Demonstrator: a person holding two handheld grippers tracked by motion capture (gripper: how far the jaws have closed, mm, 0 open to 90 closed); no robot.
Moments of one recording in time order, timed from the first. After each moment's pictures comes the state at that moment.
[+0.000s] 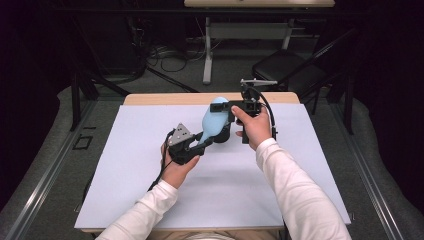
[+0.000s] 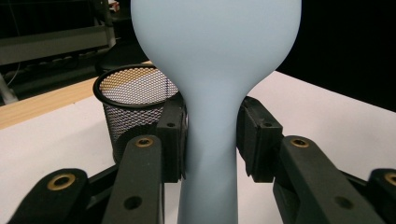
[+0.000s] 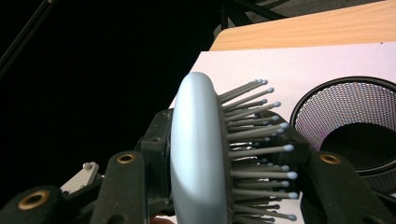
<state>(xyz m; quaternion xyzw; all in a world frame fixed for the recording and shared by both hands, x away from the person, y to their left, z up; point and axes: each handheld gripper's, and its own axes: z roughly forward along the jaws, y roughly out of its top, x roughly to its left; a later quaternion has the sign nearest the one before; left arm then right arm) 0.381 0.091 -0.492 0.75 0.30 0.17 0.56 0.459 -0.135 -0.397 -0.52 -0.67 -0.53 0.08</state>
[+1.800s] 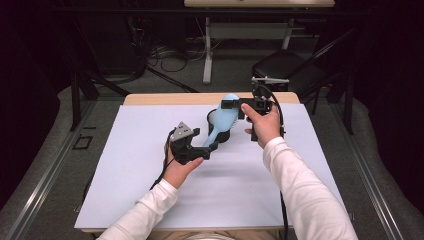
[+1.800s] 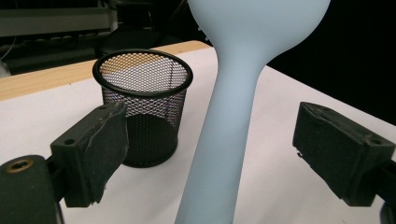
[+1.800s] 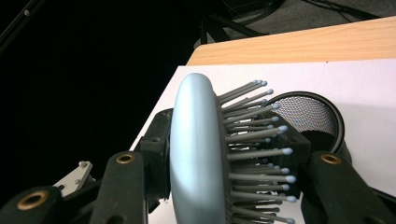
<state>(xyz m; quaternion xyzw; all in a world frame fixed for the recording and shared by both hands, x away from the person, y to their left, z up) 0.390 0.087 -0.498 0.74 0.34 0.14 0.56 0.460 -0.162 -0.392 -0.54 -0.66 -0.53 0.04</state>
